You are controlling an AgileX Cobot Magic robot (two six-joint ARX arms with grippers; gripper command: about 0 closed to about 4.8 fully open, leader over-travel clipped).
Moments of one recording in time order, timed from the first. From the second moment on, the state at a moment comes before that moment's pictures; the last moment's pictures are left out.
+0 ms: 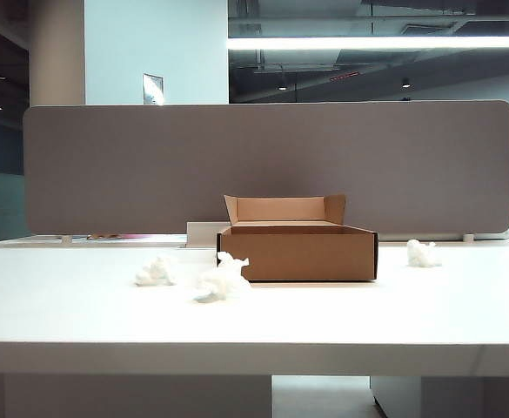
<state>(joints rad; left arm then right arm) 0.00 0.00 0.01 -0.16 0.04 -0.12 0.02 0.06 0.01 -0.19 0.00 0.13</state>
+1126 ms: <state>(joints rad) 0.00 0.00 0.01 -0.16 0.04 -0.15 0.02 0.06 0.01 -0.17 0.00 0.13</state>
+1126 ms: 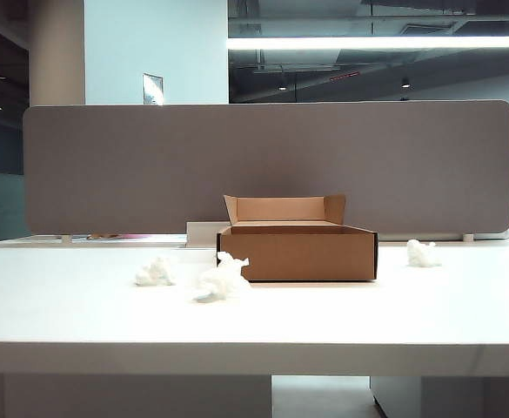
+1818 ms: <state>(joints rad) 0.00 0.00 0.15 -0.12 0.25 -0.20 0.02 0.06 0.07 -0.16 -0.05 0.19</state>
